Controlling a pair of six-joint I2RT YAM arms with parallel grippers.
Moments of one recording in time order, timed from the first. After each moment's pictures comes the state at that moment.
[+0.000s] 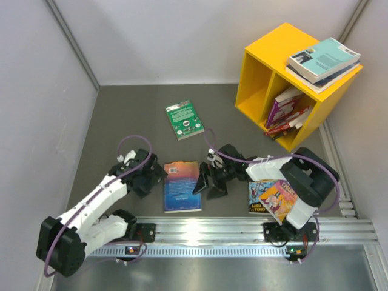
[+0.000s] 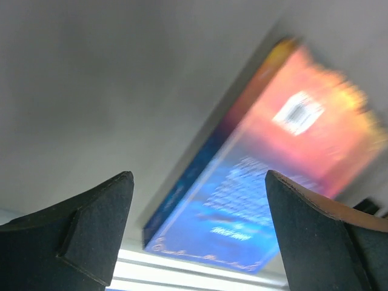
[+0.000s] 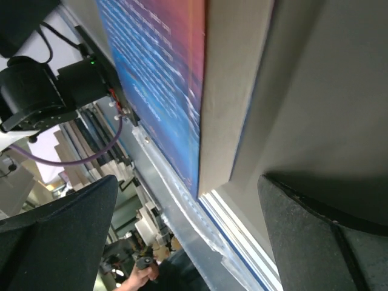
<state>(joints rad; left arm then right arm) -0.46 1.00 0.65 -0.79 -0.16 -1.16 0.79 1.66 0.69 0.07 -0.71 0.90</state>
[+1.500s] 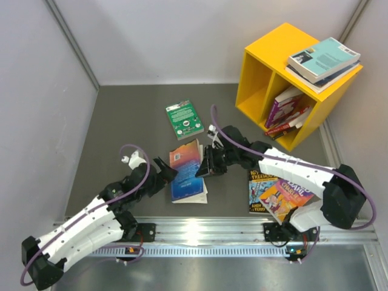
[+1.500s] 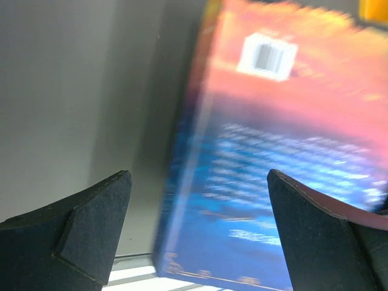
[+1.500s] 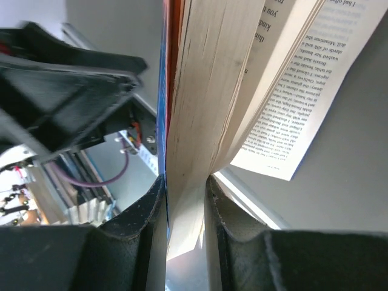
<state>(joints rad) -0.78 0.68 0.52 -0.58 -0.30 -1.24 0.85 1.42 1.00 -0.36 -0.41 0.81</state>
